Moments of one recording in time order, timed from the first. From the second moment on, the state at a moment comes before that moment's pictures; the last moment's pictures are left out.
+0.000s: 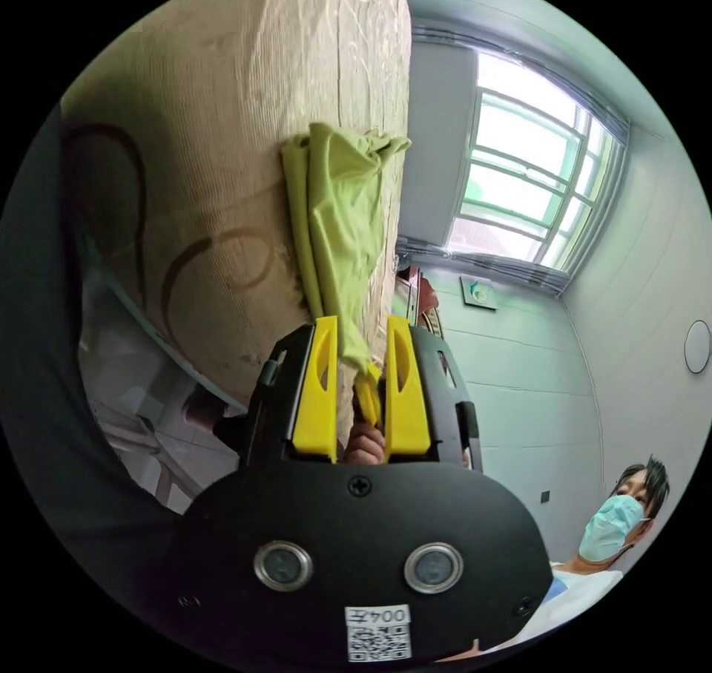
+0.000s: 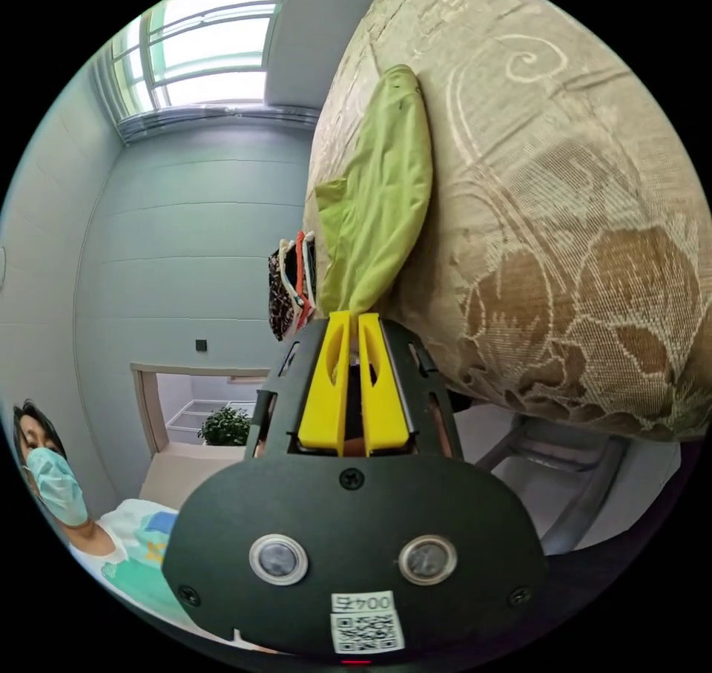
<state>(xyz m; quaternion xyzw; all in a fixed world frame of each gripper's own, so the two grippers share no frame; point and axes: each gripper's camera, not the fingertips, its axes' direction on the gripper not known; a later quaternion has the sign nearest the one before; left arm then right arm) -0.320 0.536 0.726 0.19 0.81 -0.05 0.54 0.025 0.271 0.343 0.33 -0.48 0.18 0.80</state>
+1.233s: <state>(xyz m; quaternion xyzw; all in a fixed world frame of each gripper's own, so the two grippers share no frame) -0.240 0.476 0.682 -0.10 0.60 -0.04 0.79 0.189 0.156 0.340 0.29 -0.65 0.19 0.67</state>
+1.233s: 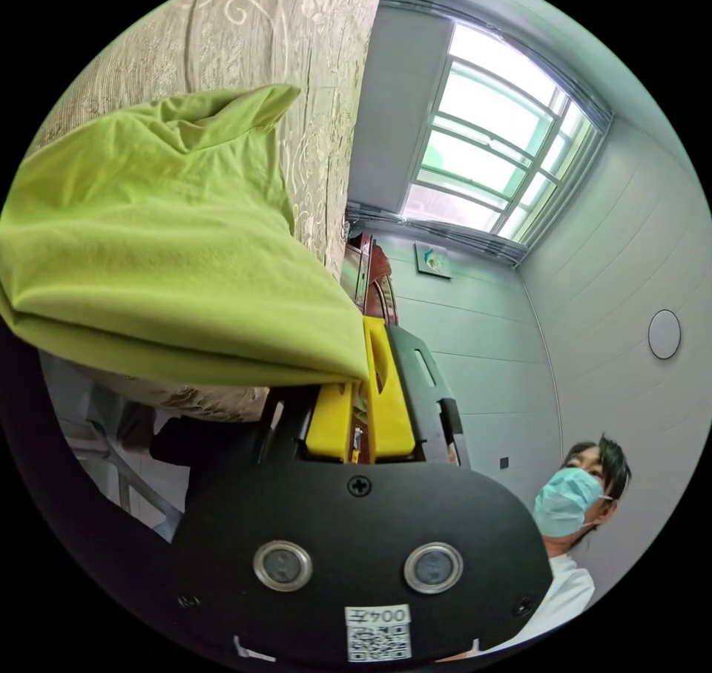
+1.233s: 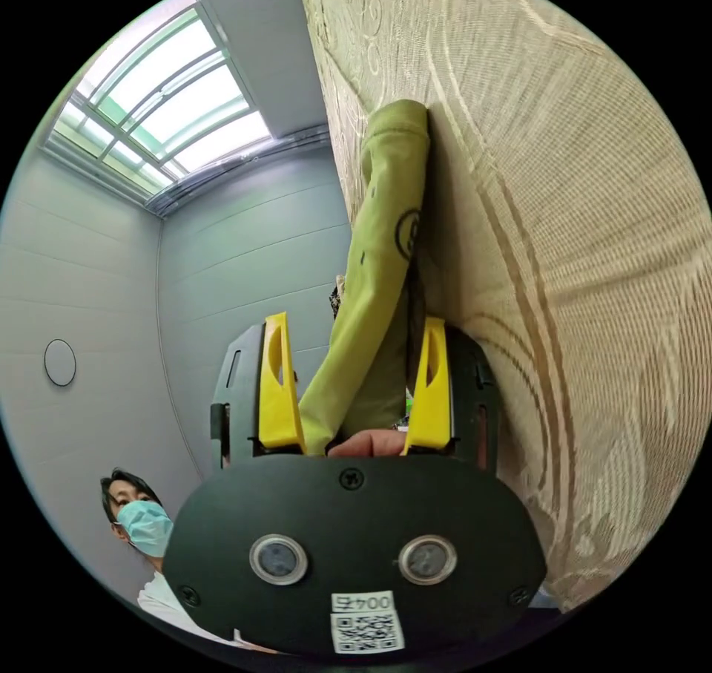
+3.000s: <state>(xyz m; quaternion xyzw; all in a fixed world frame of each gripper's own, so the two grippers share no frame) -0.561 0.317 0.591 0.22 0.55 -0.21 0.78 -0.410 -0.477 -0.018 -0.21 -0.39 -0.04 0.89</state>
